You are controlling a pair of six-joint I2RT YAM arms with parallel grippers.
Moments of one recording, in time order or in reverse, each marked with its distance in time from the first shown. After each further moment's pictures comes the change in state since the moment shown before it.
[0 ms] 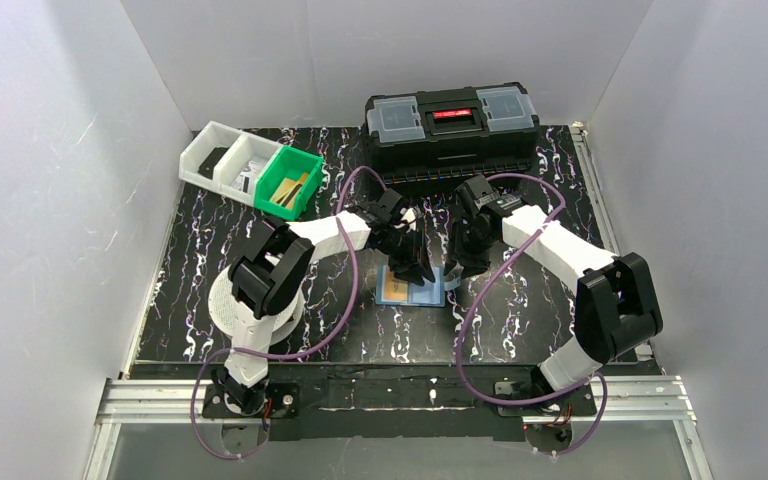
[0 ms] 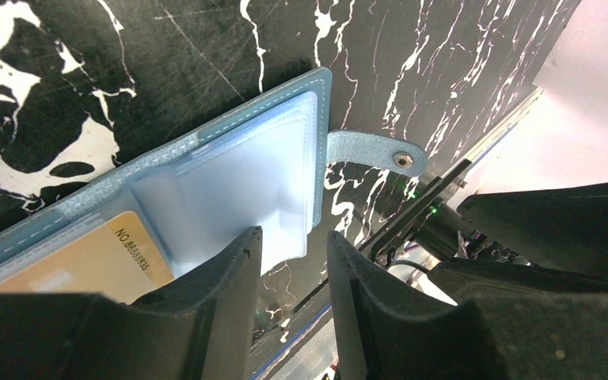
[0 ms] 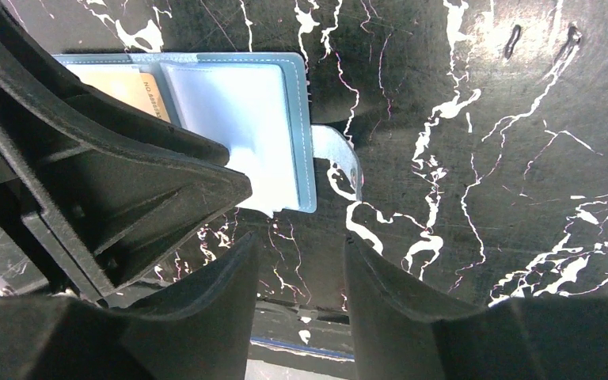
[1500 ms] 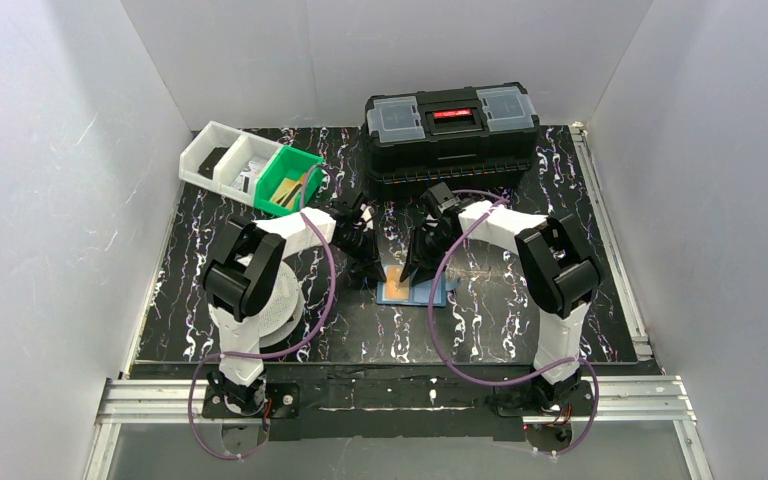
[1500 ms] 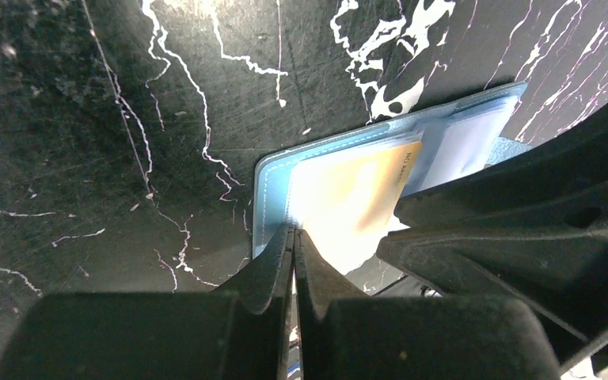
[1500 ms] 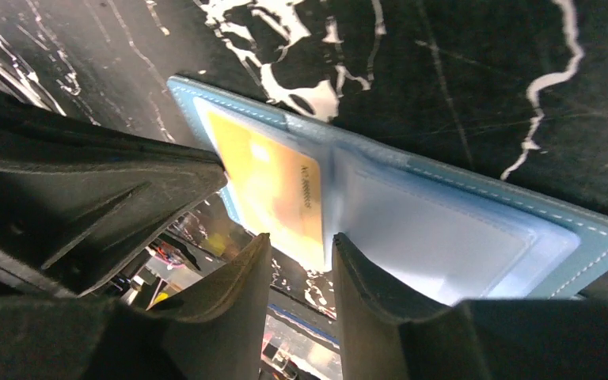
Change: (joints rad) left arm 0.176 -0.121 -0.154 -0.137 -0.129 0.111; right arm 0.073 0.352 0.094 0.250 -0.364 0.098
